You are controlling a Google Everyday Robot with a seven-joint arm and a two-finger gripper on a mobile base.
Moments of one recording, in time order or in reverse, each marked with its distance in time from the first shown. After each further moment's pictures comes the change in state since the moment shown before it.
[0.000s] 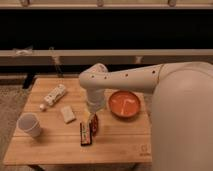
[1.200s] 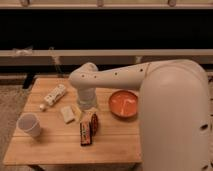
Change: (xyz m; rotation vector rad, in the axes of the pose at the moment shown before) arm -0.057 0.045 0.000 -0.007 -0.043 -0.069
